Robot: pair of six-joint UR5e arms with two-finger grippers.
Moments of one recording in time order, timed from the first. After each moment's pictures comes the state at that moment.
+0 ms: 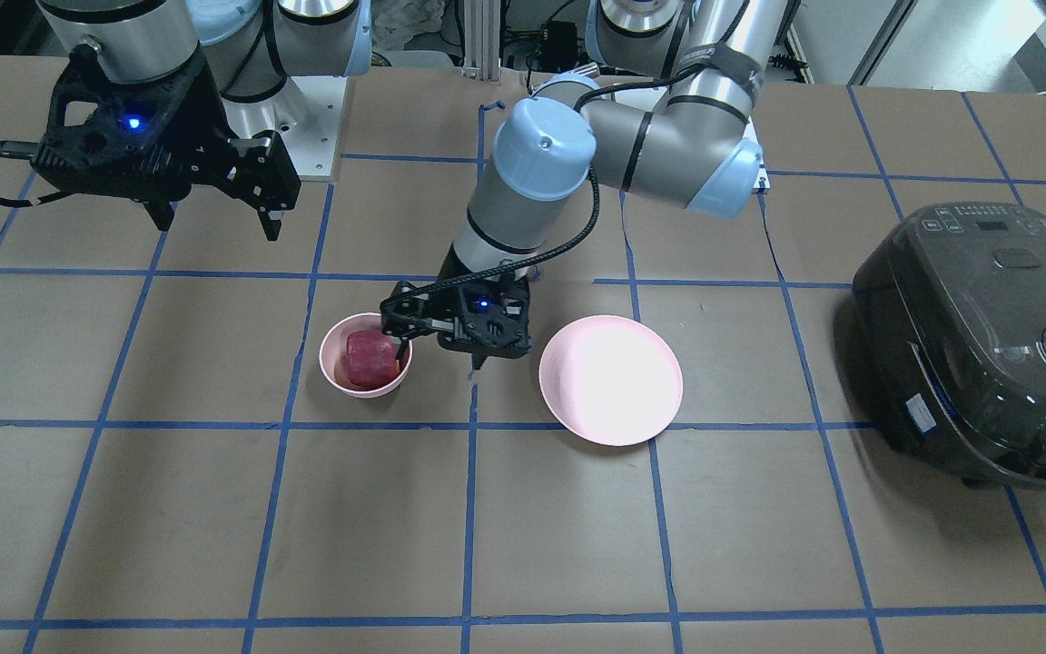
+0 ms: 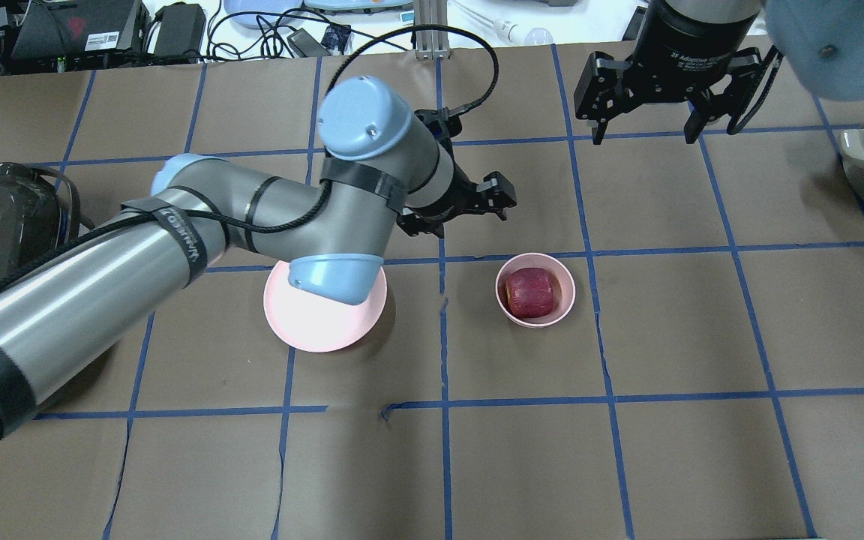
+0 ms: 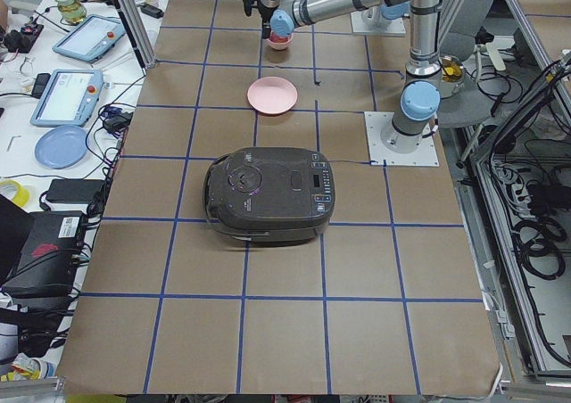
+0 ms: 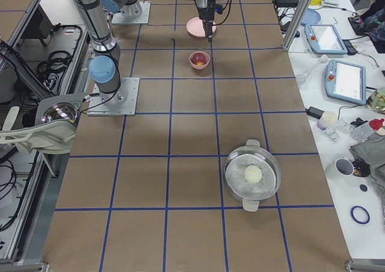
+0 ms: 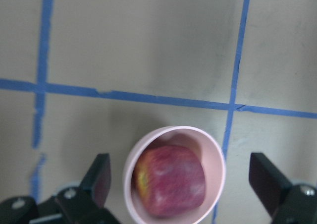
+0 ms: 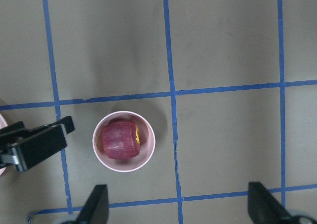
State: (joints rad) left arm -1.89 -1.86 -1.77 -0.83 1.31 -0.38; right arm 1.64 -1.53 1.46 -1.55 -1.61 0.13
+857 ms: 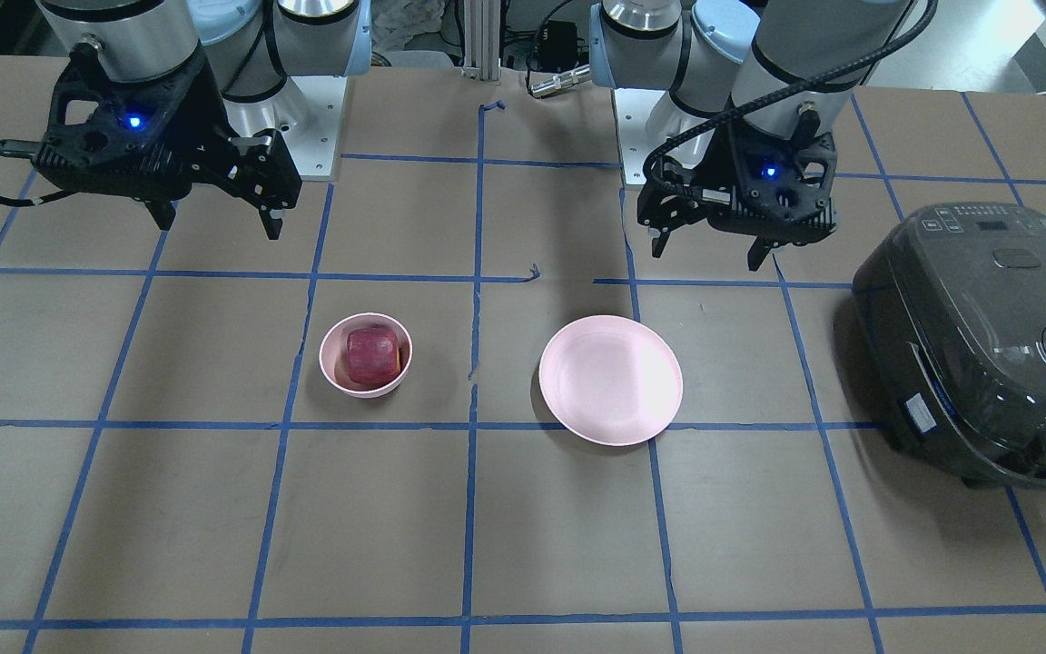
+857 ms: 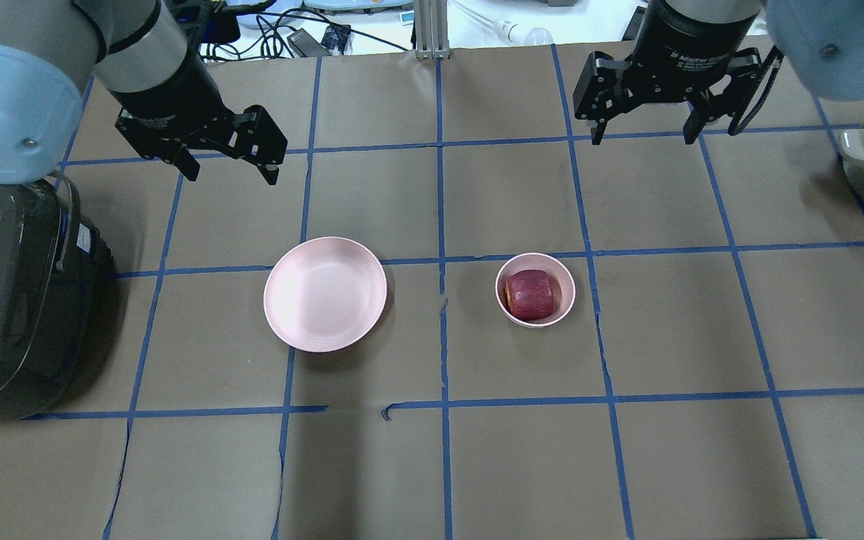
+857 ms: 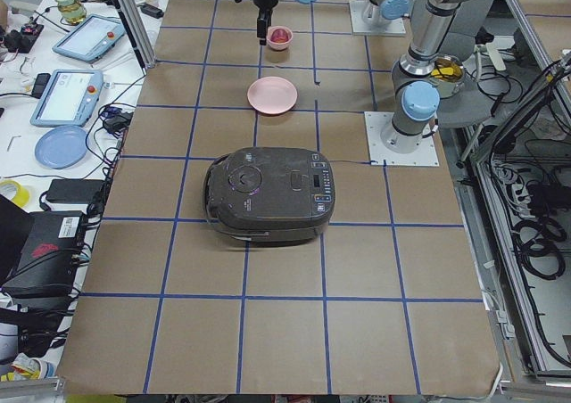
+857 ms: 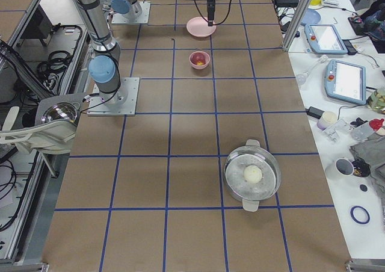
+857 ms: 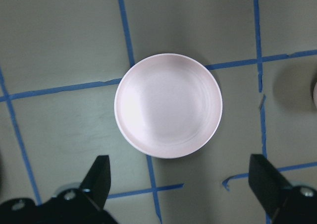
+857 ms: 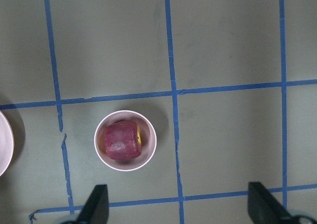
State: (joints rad) left arm -1.60 -1.59 -1.55 -1.53 1.56 0.09; right arm 1.64 -1.53 1.46 -1.55 -1.60 0.13
